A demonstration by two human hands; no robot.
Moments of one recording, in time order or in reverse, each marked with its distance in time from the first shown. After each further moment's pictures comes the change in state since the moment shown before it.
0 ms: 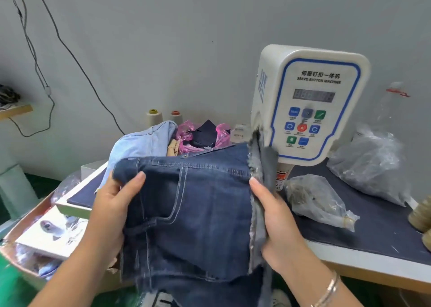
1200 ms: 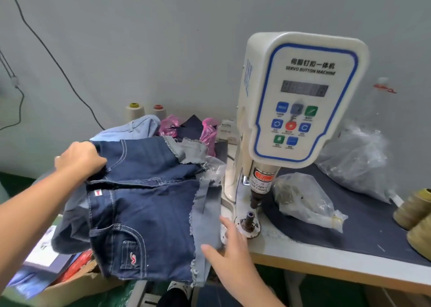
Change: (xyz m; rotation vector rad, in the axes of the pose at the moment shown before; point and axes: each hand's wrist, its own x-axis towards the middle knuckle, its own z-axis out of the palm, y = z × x) left_hand 0.183 -0.023 -0.049 1.652 0.239 -0.129; right_hand 0.012 0.079 -0.038 -1.043 0.014 -0.031
